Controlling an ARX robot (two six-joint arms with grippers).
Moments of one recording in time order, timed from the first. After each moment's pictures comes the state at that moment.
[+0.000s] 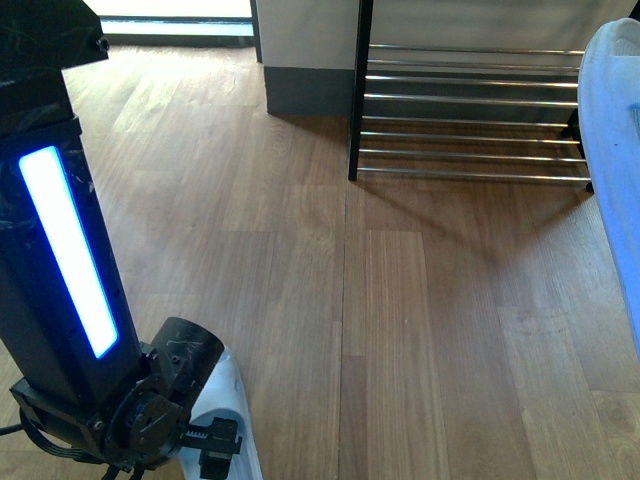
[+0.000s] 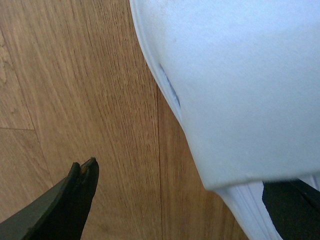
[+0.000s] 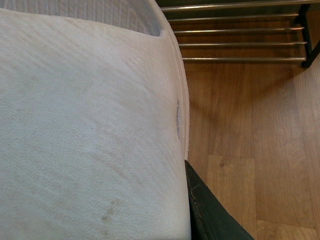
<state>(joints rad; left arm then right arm) -0.36 2.87 1.07 0.35 -0.22 -0.27 -0.05 1.45 0.33 0.62 -0.22 0.05</state>
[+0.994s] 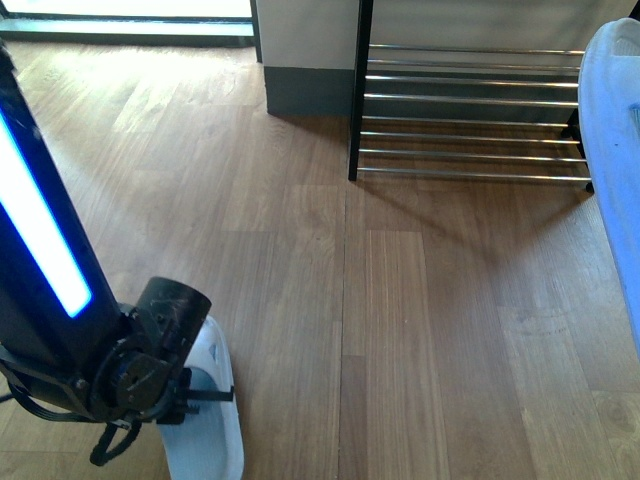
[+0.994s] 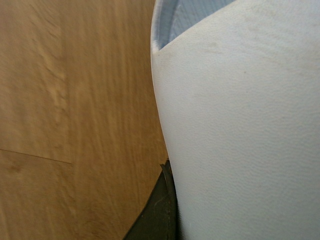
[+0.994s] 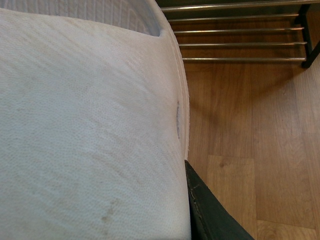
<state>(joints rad) -0.30 2.76 1.06 0.40 -0.30 -0.27 -0.05 1.45 0.33 0.62 -0.22 0.05</state>
